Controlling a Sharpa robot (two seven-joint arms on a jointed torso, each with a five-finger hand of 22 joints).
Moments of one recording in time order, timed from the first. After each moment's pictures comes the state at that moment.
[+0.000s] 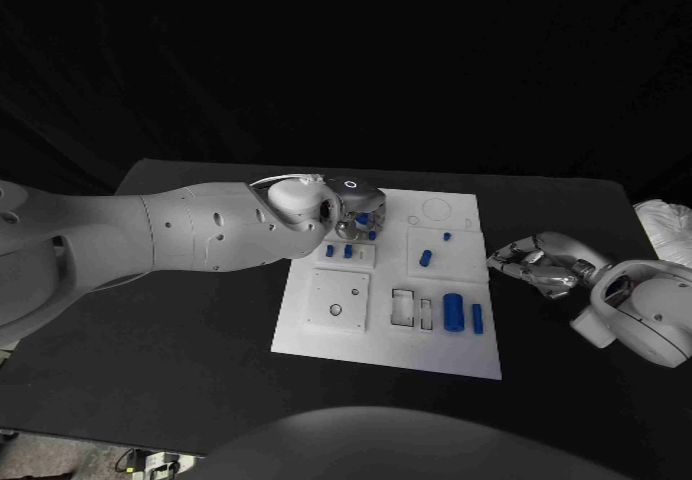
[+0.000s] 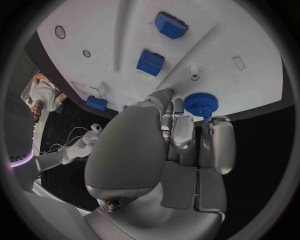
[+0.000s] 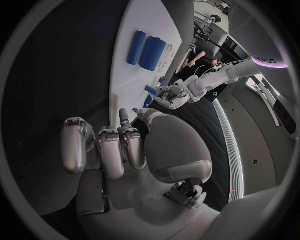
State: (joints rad) left arm 1.28 -0.64 -0.22 1.32 -1.68 -0.21 -0.10; left_hand 1.56 -0.19 0.36 0.24 0.26 1.07 0.06 0.07 0.21 1.05 0.01 0.29 0.20 1.44 -0.07 1.23 1.01 0.04 1.47 0.04 1.42 1.31; right arm 1.20 -0.96 -0.20 1.50 -0.89 -0.18 0.06; right_hand 1.17 0.03 0.26 0.24 0.55 0.80 0.16 0.19 0.48 1.46 0.08 1.57 1.31 1.47 0.03 1.57 1.31 0.04 1.38 0.14 1.40 1.31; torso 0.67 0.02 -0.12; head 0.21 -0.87
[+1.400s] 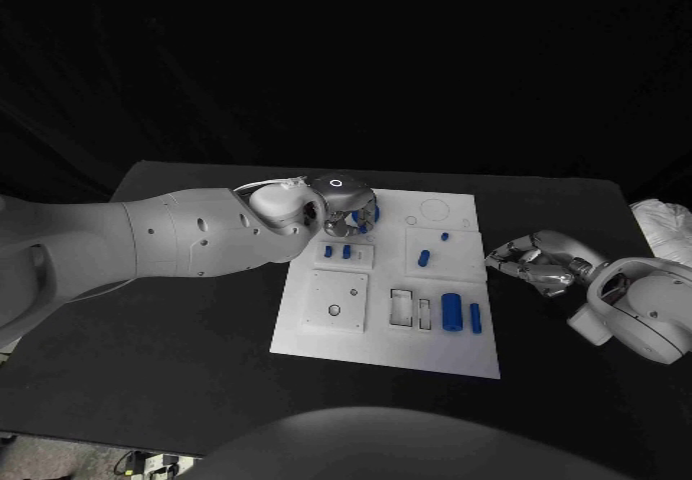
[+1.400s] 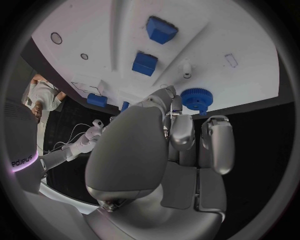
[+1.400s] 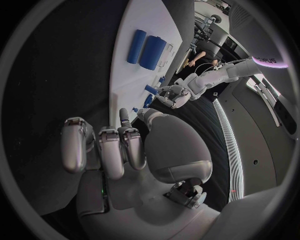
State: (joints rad) left arm 1.26 -0.69 -0.22 1.33 -1.68 -0.33 -0.06; left_hand 1.58 -0.16 0.36 0.19 0.26 1.18 0.06 0.13 0.22 1.16 0.00 0.31 0.19 1.44 -0.08 1.21 0.96 0.04 1.47 0.03 1.42 1.31; right arm 1.20 -0.96 -0.20 1.50 -0.89 -0.18 0.05; right_hand 1.17 0.03 0.26 0.24 0.55 0.81 0.16 0.19 0.48 1.46 0.08 1.57 1.31 1.47 0.03 1.57 1.31 0.04 1.38 0.15 1.40 1.31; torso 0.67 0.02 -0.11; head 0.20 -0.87
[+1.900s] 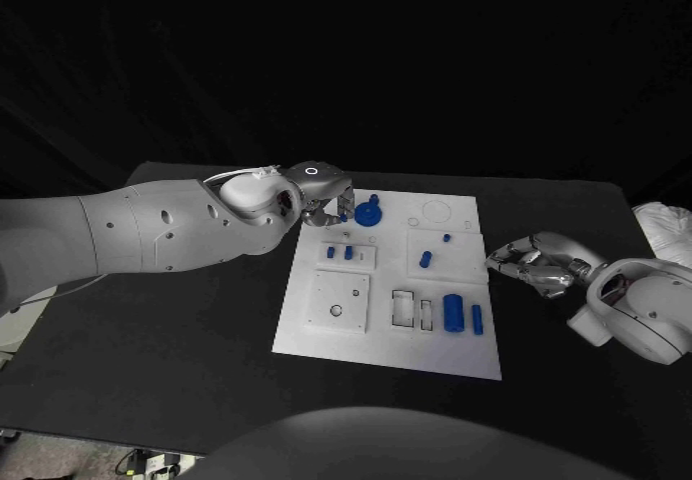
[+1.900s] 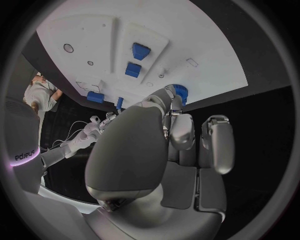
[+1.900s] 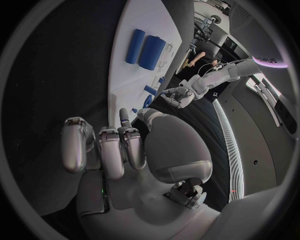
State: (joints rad) left arm 1.29 -0.79 -0.22 1.39 -1.68 -0.34 -0.06; left_hand 1.58 -0.17 0.36 0.19 0.24 1.18 0.06 0.13 0.21 1.17 0.00 0.29 0.17 1.44 -0.08 1.21 0.95 0.04 1.47 0.03 1.41 1.31; right arm 1.19 -0.96 -0.20 1.49 -0.89 -0.18 0.05; right_hand 1.17 0.03 0.26 0.24 0.55 0.81 0.16 0.19 0.48 1.46 0.08 1.57 1.31 1.47 0.03 1.57 1.31 0.04 1.38 0.15 1.40 1.31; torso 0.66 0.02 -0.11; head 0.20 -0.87
